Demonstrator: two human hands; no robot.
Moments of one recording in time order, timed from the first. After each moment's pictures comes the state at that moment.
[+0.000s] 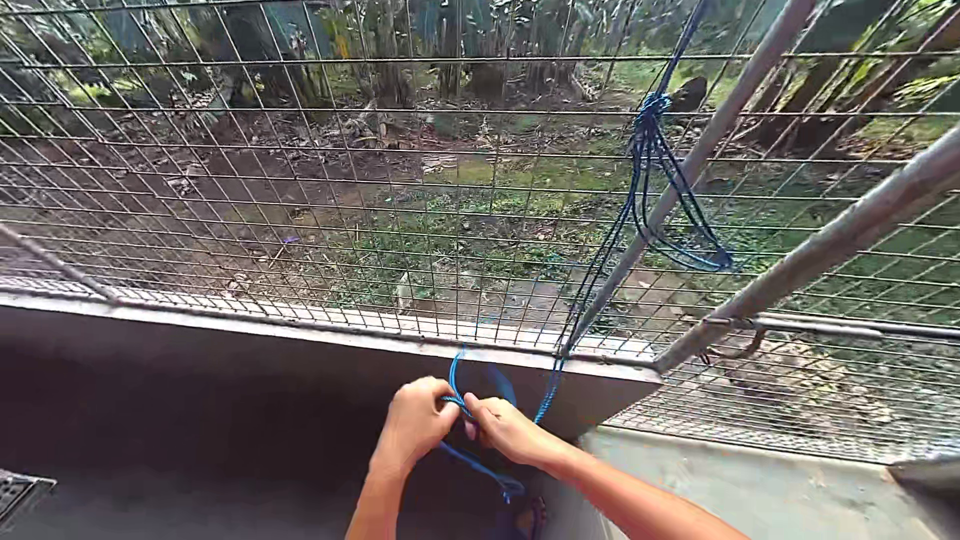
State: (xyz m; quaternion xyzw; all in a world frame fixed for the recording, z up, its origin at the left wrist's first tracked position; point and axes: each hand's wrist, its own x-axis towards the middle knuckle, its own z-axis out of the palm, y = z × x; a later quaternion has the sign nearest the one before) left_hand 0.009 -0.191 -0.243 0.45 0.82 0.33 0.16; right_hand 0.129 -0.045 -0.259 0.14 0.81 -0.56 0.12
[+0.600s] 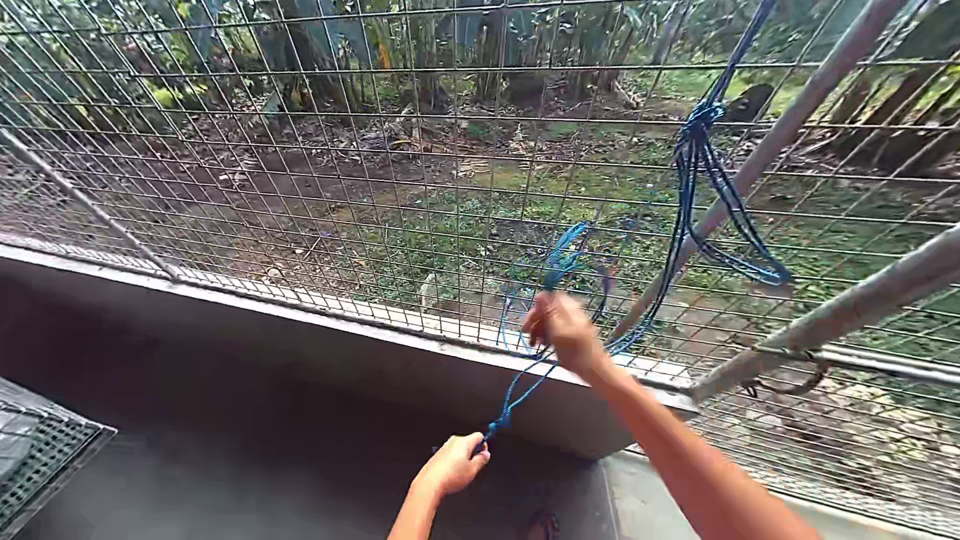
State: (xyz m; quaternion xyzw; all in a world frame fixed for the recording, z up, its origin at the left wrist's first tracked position) left_hand 0.031 -0.196 -0.385 0.41 0.76 0.27 0.43; right_hand 0.105 0.017 -0.176 0.16 0.82 -0.53 -0.17
